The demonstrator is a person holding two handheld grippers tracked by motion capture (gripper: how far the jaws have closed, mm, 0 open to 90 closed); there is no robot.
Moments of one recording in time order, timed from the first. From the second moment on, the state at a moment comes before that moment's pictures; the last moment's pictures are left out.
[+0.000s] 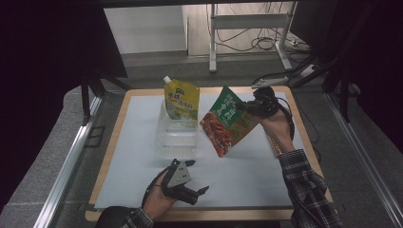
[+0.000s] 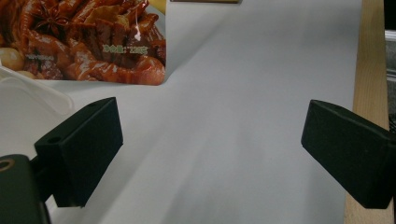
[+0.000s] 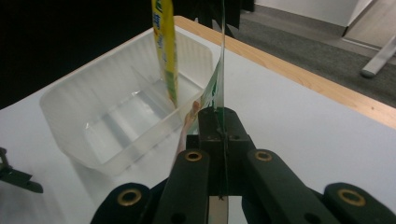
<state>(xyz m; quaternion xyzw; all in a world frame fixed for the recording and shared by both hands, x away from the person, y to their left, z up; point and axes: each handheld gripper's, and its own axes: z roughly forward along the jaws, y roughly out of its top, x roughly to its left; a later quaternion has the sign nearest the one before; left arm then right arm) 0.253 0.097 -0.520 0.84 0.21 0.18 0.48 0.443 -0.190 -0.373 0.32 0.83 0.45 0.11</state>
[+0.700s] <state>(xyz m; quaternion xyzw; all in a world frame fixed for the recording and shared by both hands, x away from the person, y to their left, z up) 0.254 0.102 -0.518 0.82 0.23 0.18 0.50 0.438 -0.173 -0.341 0.27 0.85 0.43 0.14</state>
